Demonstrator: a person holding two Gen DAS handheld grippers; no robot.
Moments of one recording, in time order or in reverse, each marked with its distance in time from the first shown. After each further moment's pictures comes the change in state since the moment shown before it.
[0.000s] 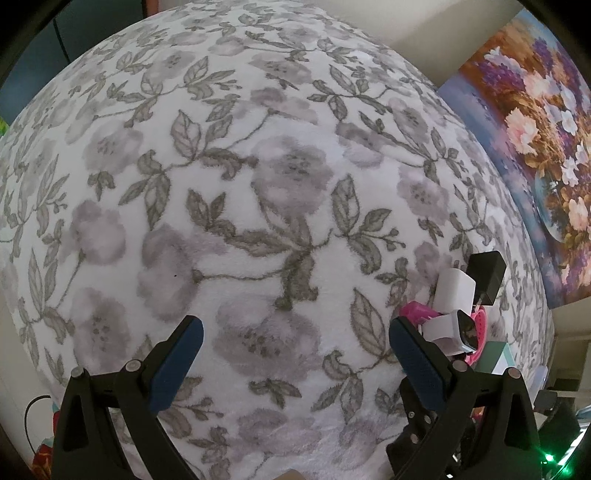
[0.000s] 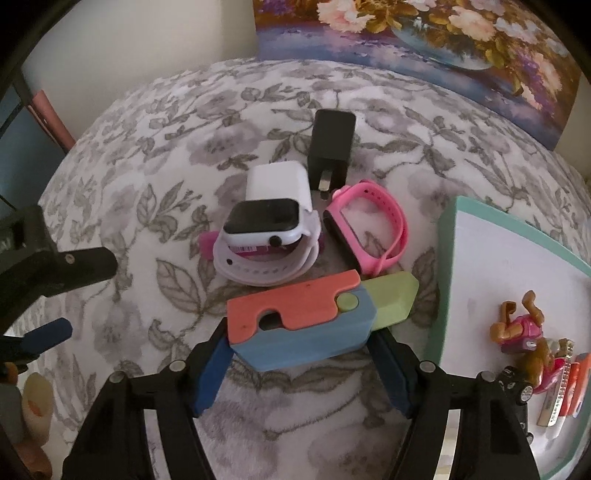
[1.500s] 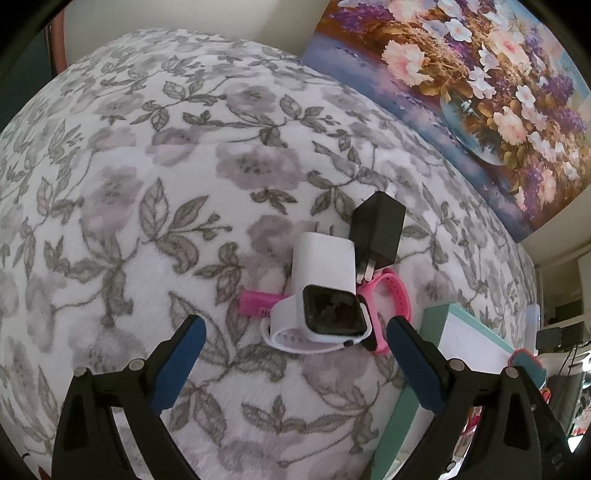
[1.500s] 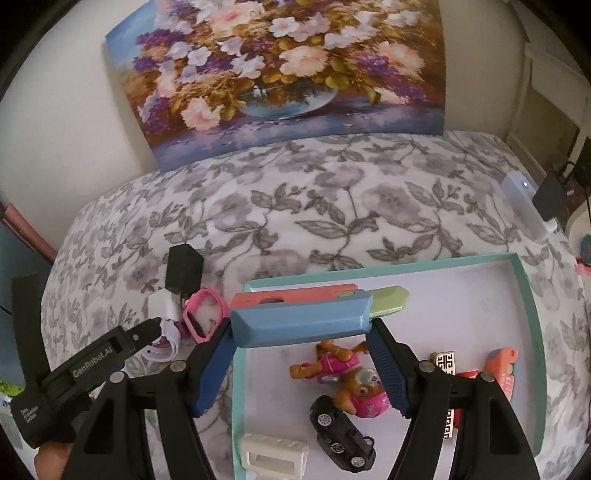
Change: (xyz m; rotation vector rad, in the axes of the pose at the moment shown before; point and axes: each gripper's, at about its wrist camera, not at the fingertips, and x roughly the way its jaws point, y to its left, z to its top) left arm 0.025 -0.113 -0.030 0.292 -0.073 -0.147; right arm -0.085 -0.141 0.011 0.301 -0.187 -0.040
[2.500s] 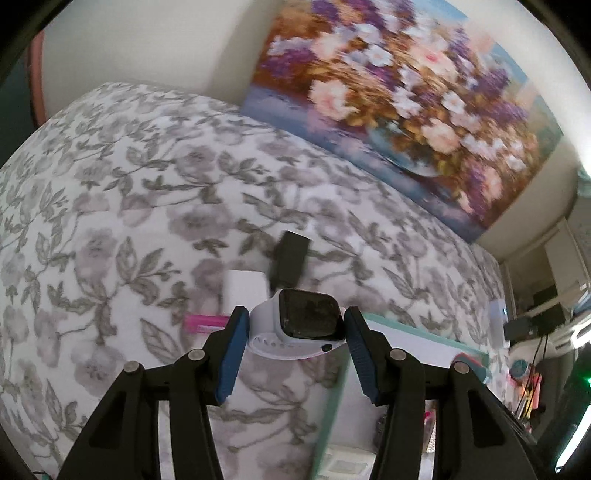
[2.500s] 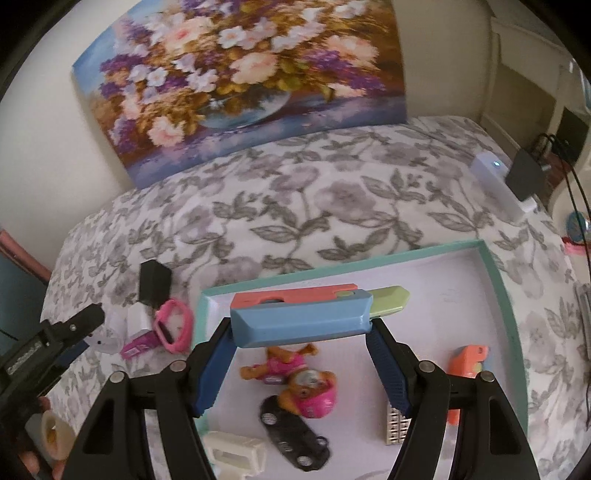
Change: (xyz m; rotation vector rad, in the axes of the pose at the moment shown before) left arm -0.056 -0.056 -0.005 0.121 -0.121 -0.090; right arm -0.007 -0.049 0.003 0.092 0.006 -0.027
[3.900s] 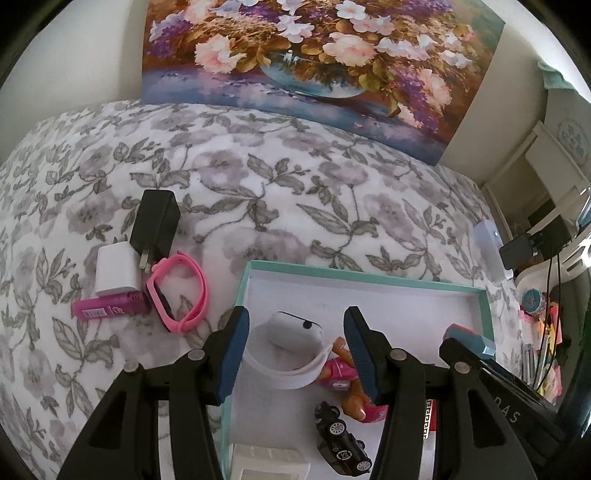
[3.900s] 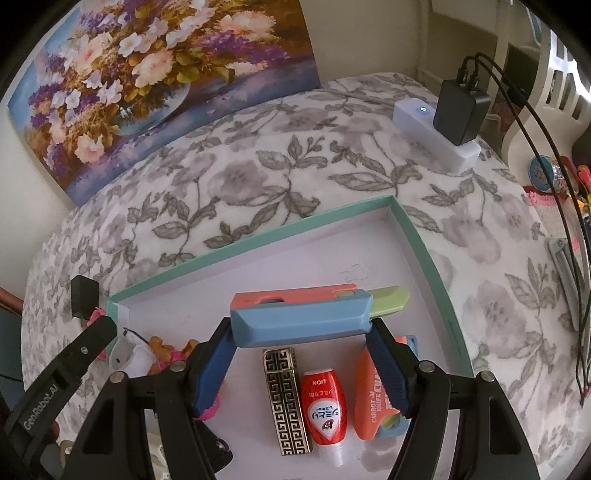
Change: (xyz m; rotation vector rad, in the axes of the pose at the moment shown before) left arm 0.050 -0.097 -0.047 0.233 0.077 -0.026; right arm 0.018 -0.083 -0.005 0.134 0.072 -0.105
